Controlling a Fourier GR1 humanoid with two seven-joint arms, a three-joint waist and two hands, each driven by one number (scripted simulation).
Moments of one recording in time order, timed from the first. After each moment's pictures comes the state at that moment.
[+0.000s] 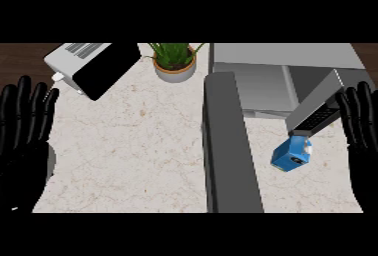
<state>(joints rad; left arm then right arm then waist) -0.02 0.07 0.01 -2.10 0.01 -0.01 -0.02 0.02 -0.11 0.00 -2.10 0.02 0.01 -0.05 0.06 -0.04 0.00</state>
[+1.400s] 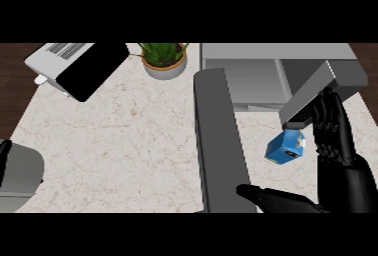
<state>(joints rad) 0.33 0.06 0.15 -2.27 0.20 -0.11 0.02 0.03 -0.01 0.24 -2.16 0.36 -0.25 0.25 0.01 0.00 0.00</state>
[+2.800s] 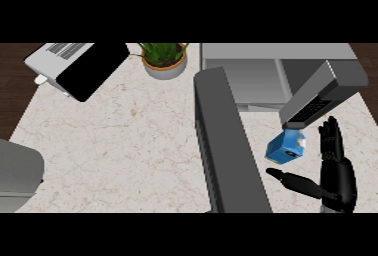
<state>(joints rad) 0.49 0.02 0.35 -2.34 0.36 -0.32 0.00 0.11 -0.05 -0.08 -1.58 0.10 -0.23 -0.27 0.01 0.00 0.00</state>
